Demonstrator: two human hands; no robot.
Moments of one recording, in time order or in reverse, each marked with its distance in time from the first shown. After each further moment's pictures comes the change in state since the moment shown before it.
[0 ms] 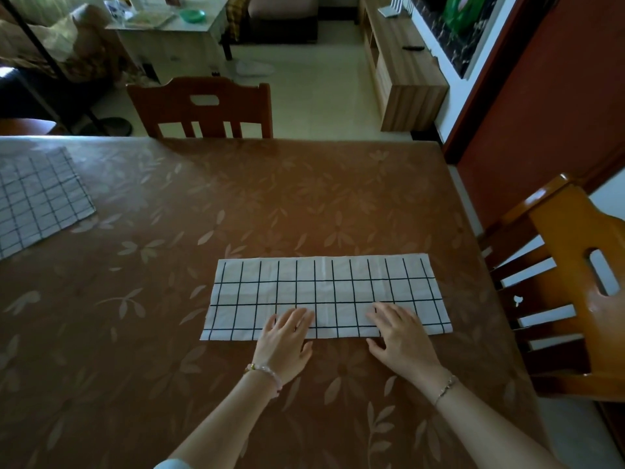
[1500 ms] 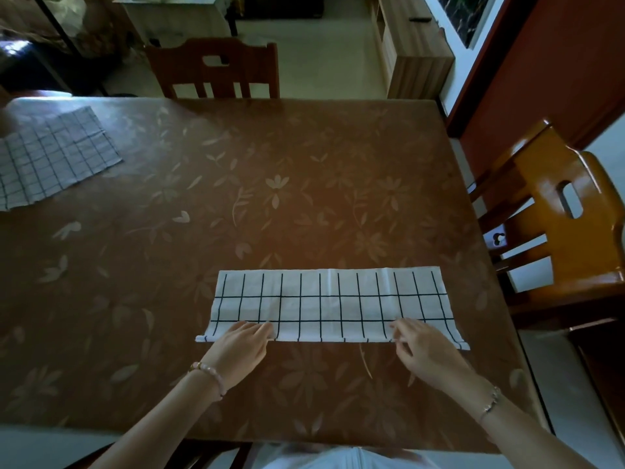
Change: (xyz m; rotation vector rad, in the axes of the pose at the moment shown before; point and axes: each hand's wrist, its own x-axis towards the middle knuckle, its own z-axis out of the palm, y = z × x) left_hand -0.177 -0.001 -0.023 -0.077 -0.128 0.091; right_hand -0.164 -0.043 -0.041 0.213 -0.269 0.064
